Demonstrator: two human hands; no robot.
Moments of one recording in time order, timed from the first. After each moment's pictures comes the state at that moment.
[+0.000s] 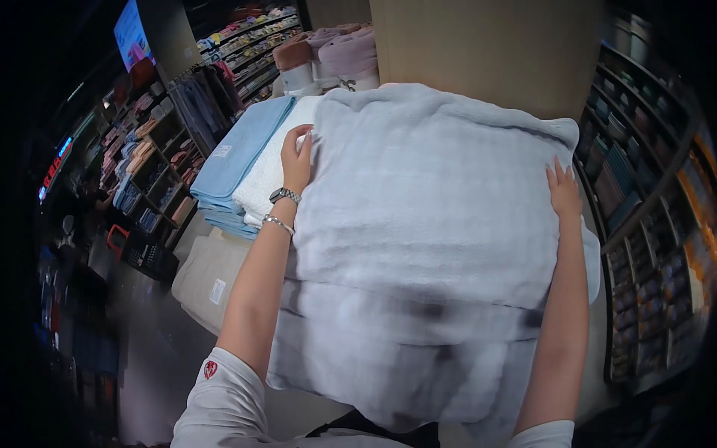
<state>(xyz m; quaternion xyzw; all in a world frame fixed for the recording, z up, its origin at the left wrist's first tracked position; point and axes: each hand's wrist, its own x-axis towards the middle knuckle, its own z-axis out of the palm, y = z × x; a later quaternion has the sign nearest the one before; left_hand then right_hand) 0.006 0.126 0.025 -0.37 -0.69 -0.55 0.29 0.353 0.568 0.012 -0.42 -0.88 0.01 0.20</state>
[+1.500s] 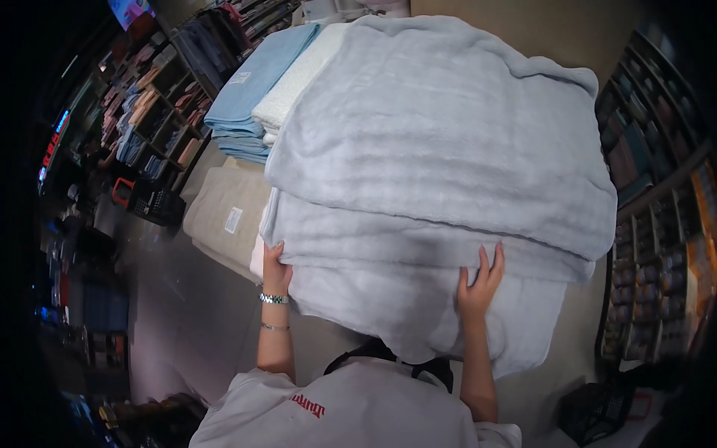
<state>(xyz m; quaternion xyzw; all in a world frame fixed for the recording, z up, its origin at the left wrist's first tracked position) 0.262 -0.104 -0.113 -0.02 -0.45 -0.89 -0.09 0.471 0.224 -0.145 -0.23 -0.87 0.21 0.38</state>
